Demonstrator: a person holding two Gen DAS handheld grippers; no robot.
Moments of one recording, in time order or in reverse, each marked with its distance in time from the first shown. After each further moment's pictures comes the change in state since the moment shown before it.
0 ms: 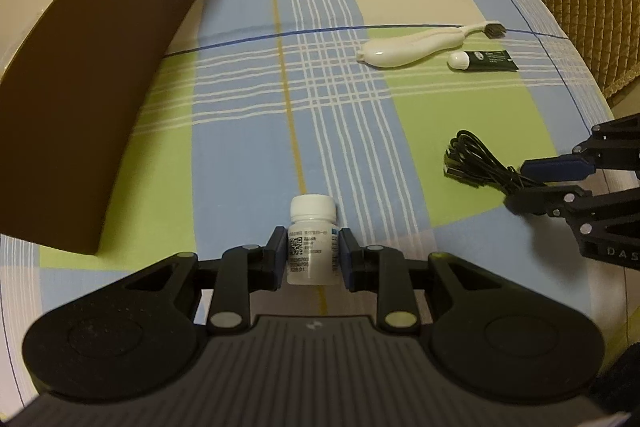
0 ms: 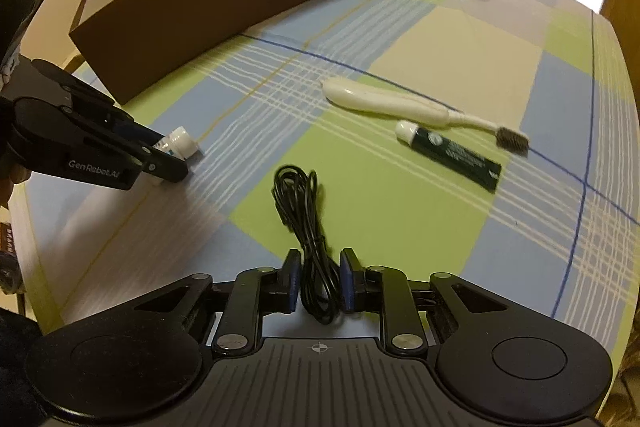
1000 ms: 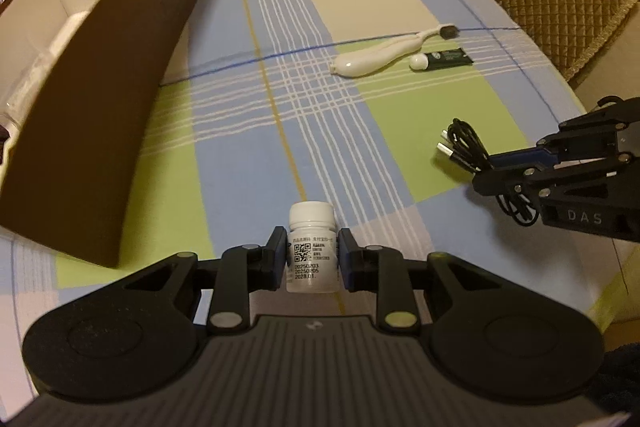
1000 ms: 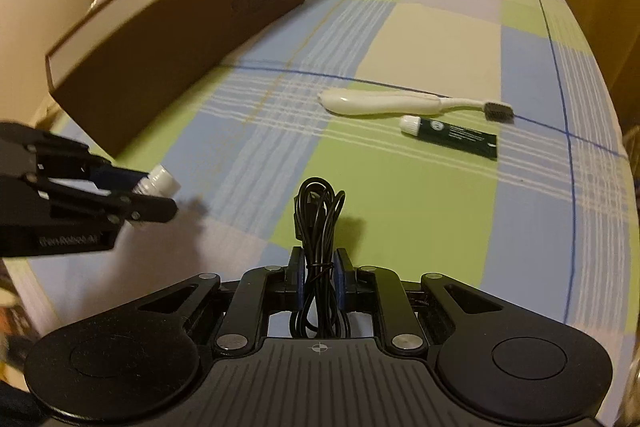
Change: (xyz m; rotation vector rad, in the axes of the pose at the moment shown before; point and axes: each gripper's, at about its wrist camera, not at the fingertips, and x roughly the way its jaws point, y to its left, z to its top) left arm -0.040 0.012 -0.017 0.136 -0.098 -0.073; right arm -0.024 0.044 0.005 0.269 -0.042 -0.076
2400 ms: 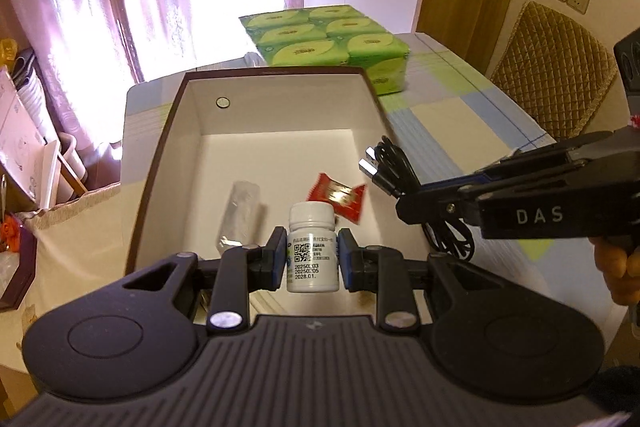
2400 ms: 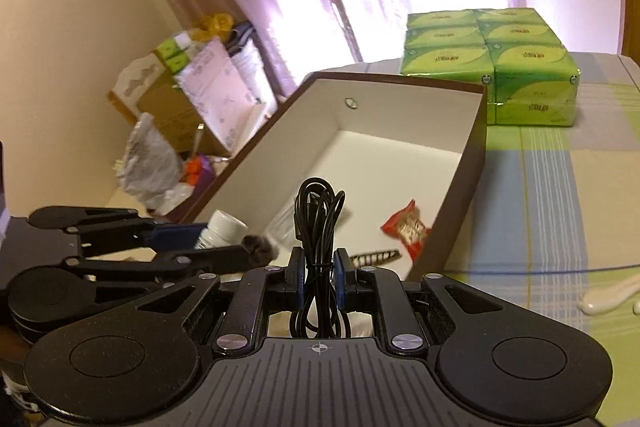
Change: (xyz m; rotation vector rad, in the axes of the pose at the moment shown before) left arm -0.110 0.244 0.069 0.091 -0.251 -0.044; right arm 0.047 0.203 0.191 0.168 -0.234 0.100
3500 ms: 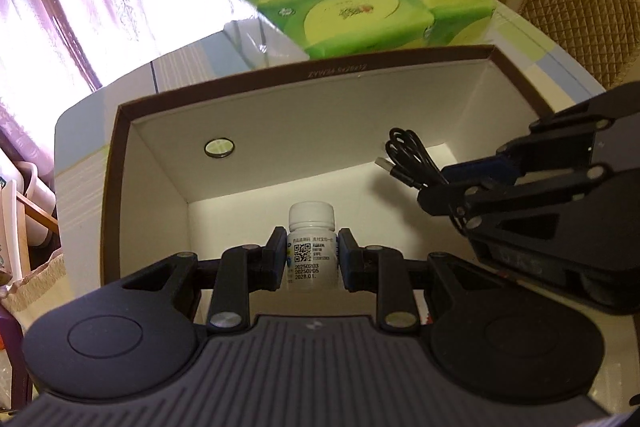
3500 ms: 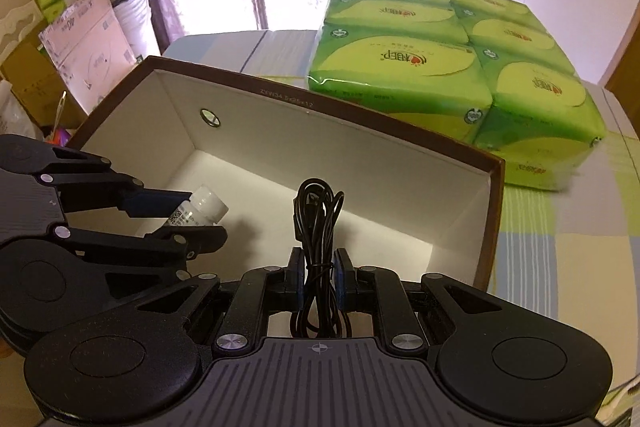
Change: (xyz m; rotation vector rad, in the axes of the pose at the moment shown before) left arm 0.207 0.076 0.087 0.151 0.158 -0.054; right arm 0.168 -0.058 0.092 -0.072 0.133 -0.349
